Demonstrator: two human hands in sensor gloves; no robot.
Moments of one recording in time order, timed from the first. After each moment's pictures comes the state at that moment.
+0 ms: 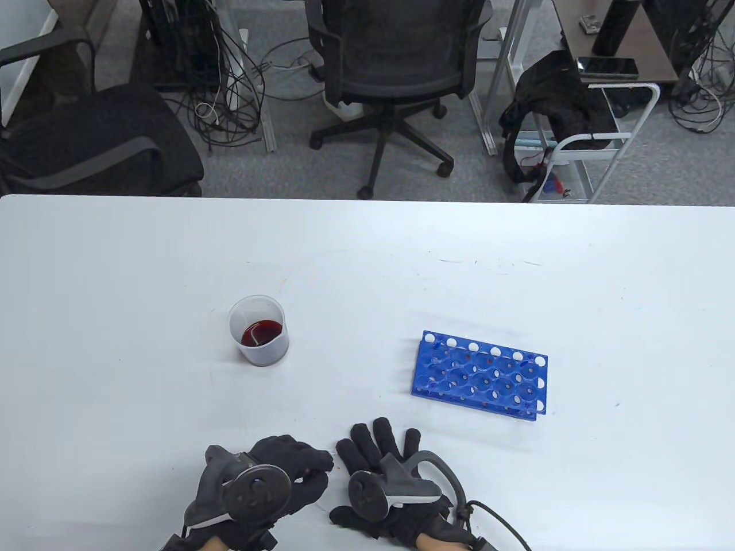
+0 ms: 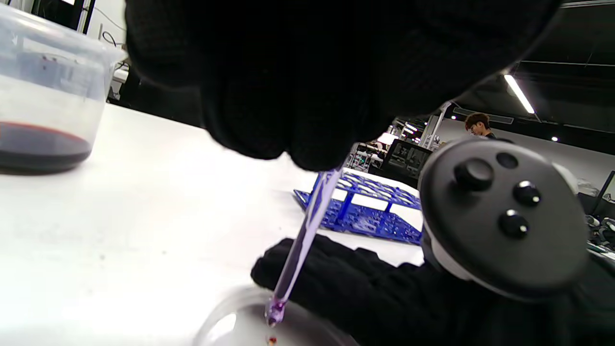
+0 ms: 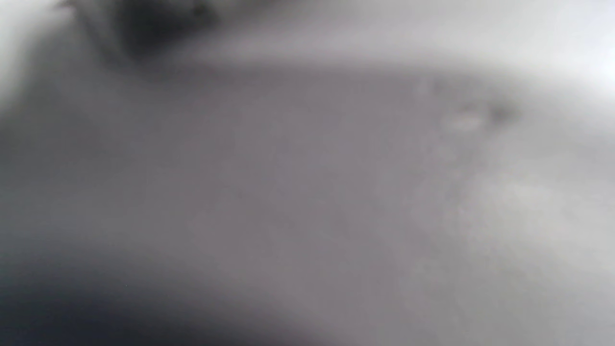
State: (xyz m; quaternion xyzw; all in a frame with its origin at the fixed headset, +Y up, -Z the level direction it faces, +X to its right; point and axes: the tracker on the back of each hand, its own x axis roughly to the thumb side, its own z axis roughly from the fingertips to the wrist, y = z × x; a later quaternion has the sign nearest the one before) left_hand -0.159 -0.683 -0.116 0.00 -0.28 0.18 0.94; right_hand 0.029 -0.819 -0.126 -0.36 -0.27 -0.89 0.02
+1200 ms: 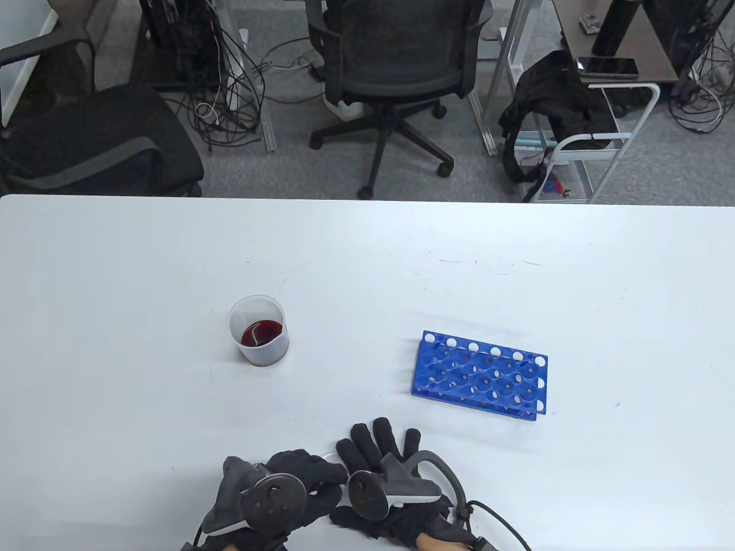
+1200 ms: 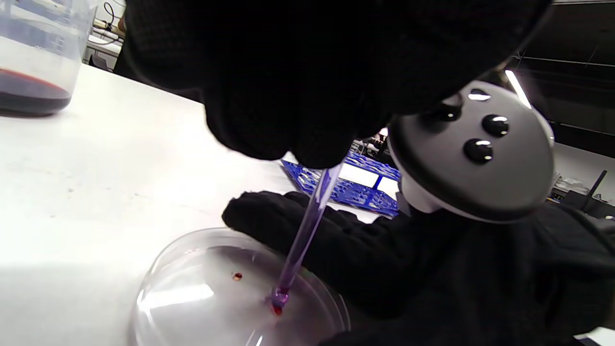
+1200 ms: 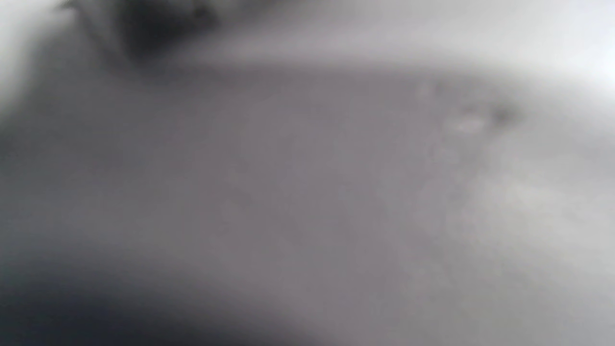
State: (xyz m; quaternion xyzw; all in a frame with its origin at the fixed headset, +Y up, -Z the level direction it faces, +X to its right) left_hand -0.143 -0.702 -0.107 -0.02 -0.28 0.19 0.94; right_hand 0.028 -0.819 -0.126 -0.36 -0.27 -0.89 0.02
